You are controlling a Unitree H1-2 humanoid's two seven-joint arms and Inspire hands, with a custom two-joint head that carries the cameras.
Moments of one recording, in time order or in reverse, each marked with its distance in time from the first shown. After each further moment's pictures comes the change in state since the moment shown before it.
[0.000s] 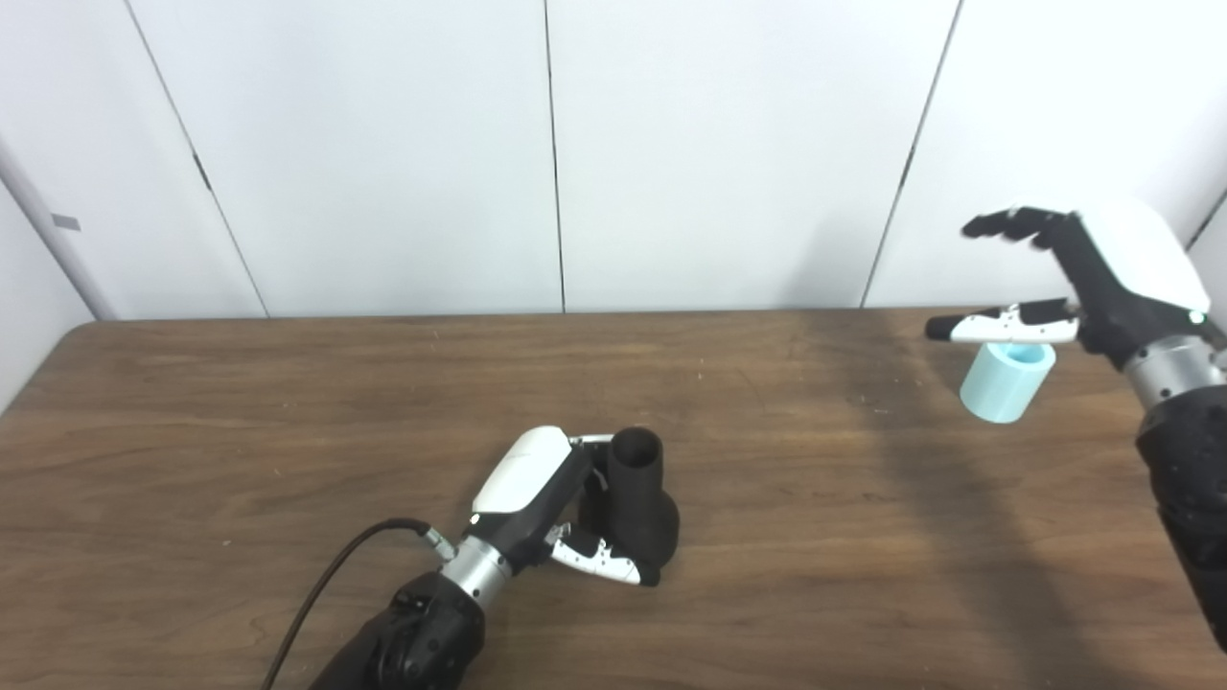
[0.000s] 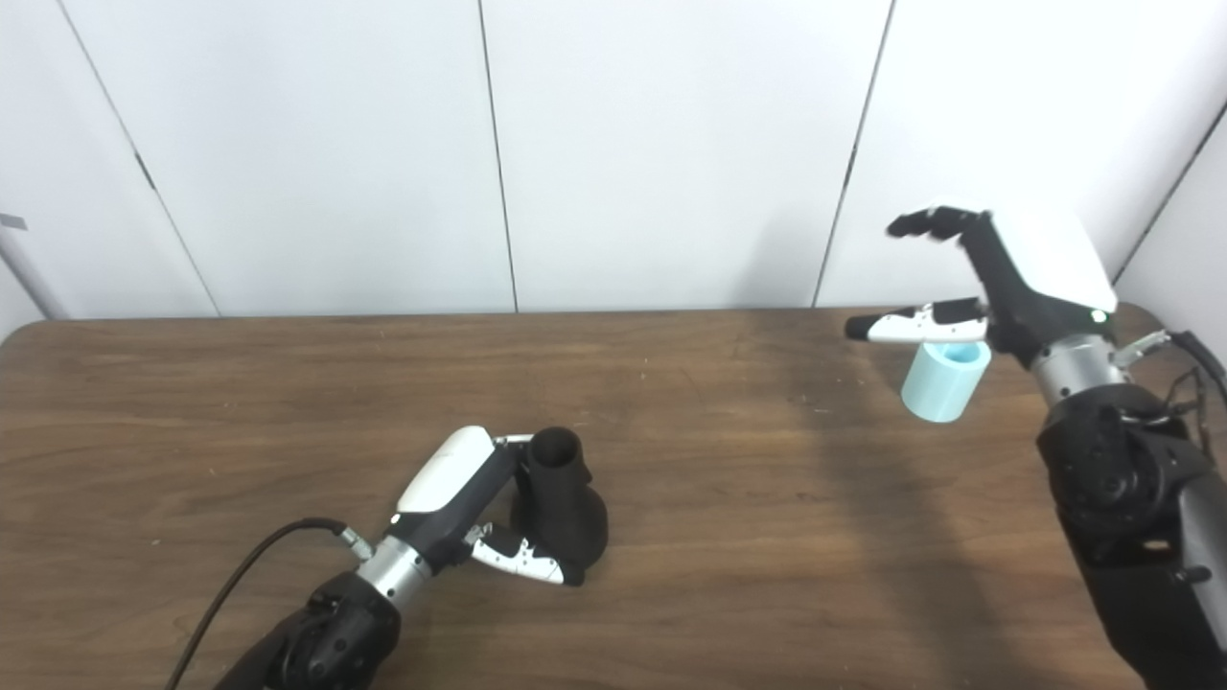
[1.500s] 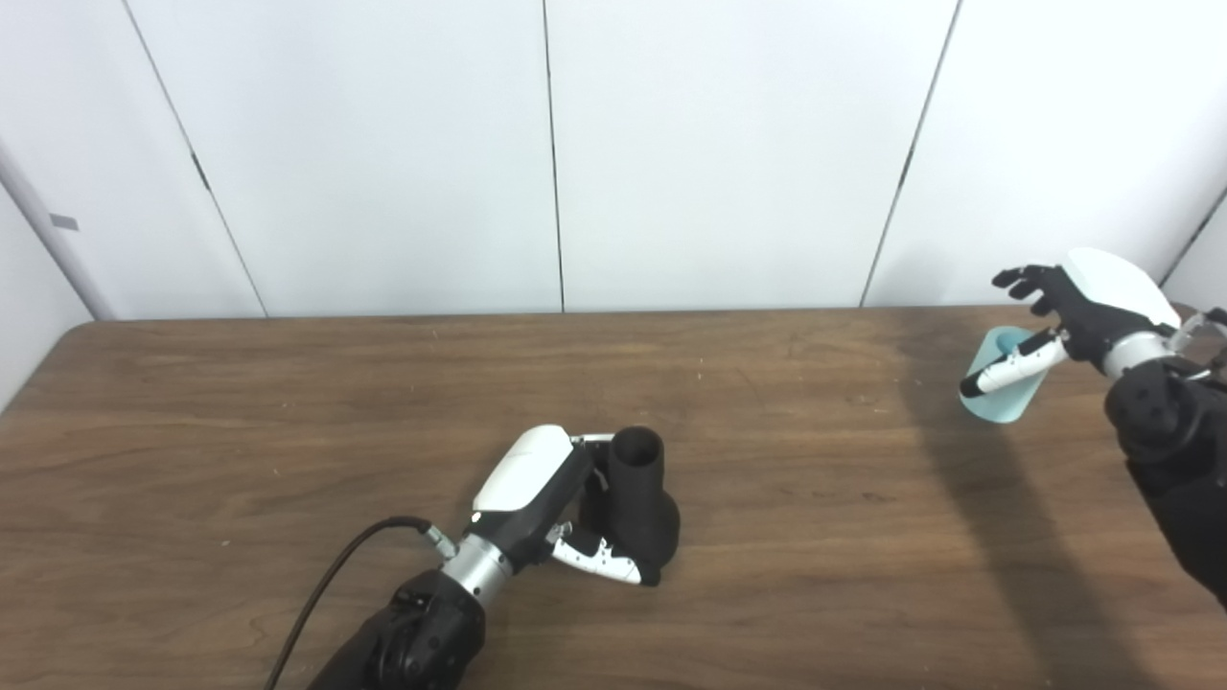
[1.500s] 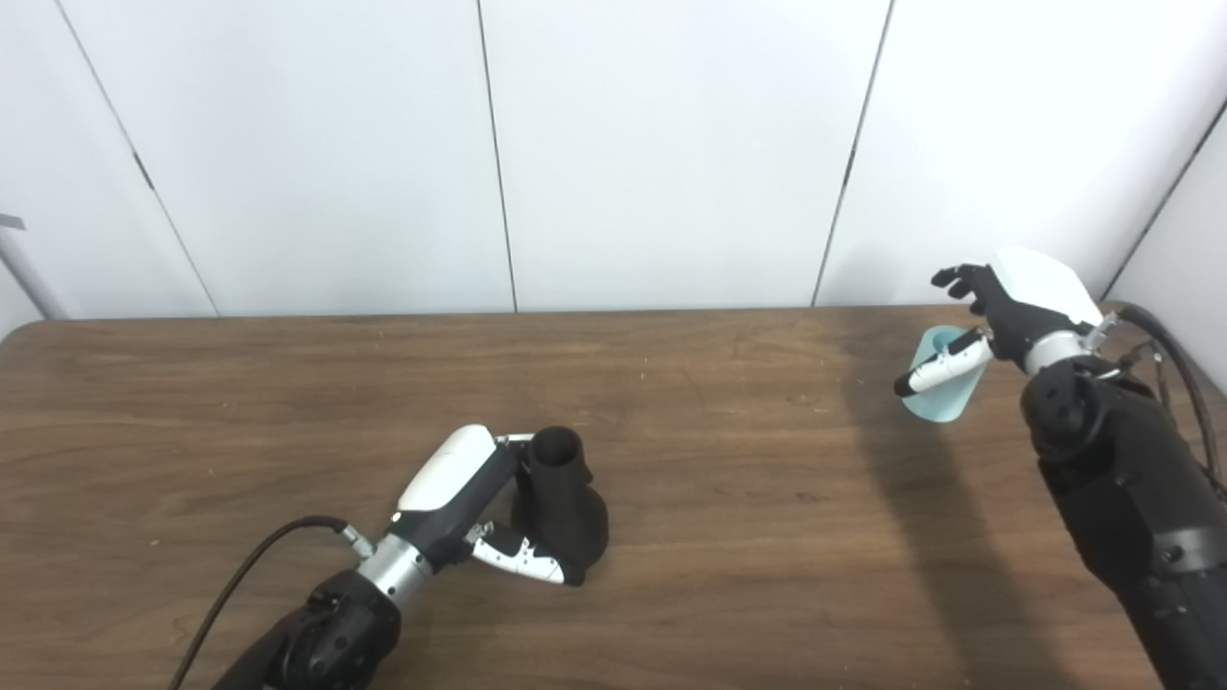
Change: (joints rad) left arm -0.002 -0.001 -0.003 -0.004 0.004 0.006 -0.005; right arm -0.179 -0.028 0.141 0.471 -0.056 0.080 0.113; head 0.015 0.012
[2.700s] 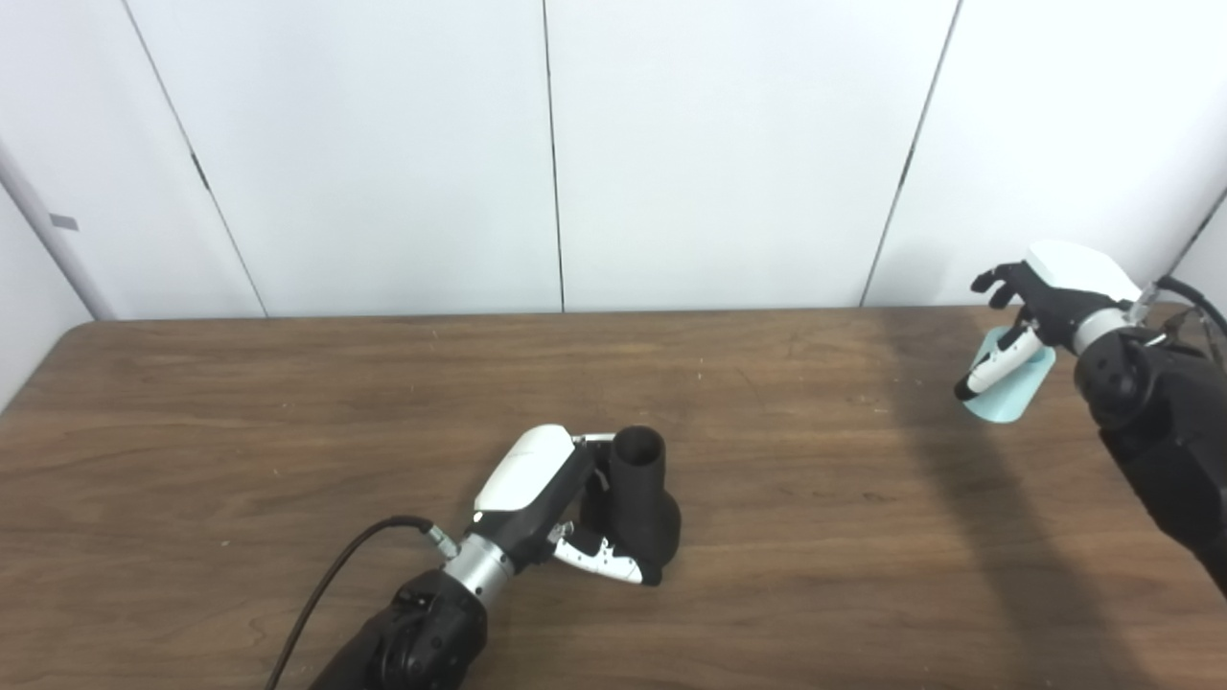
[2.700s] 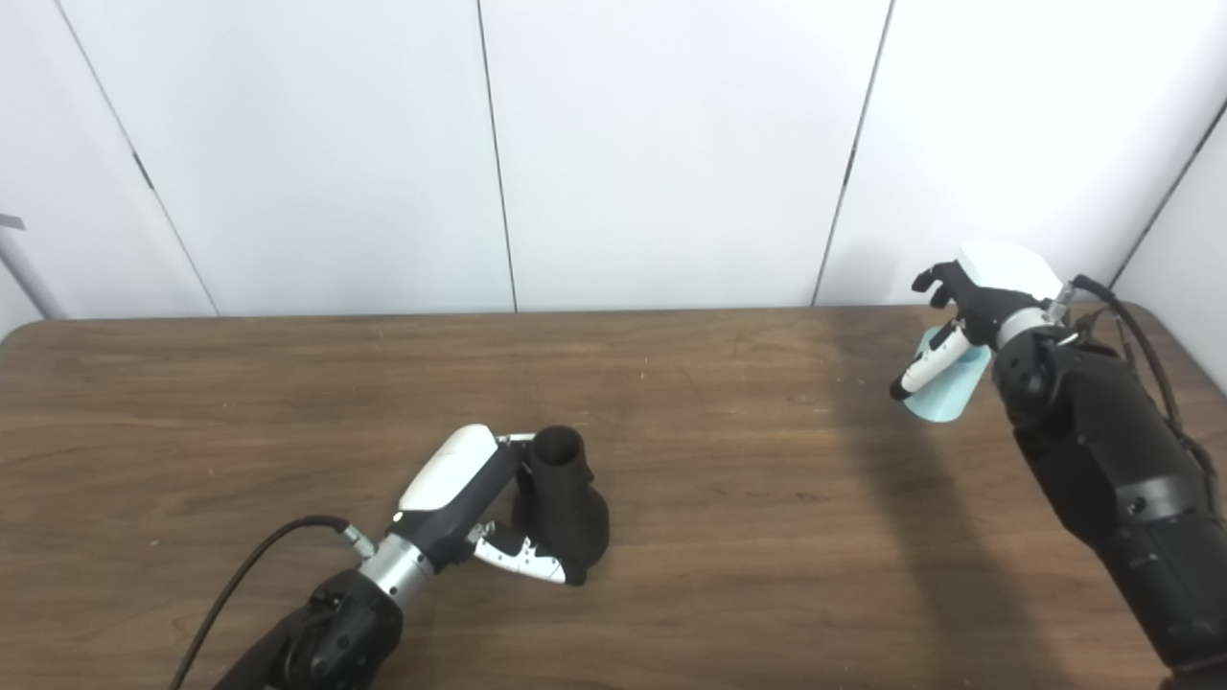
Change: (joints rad) left arm -0.001 -0.001 -0.005 -0.009 0.005 0.017 0.000; right arm -0.090 -0.017 0.127 0.080 -0.063 0.032 0.086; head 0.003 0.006
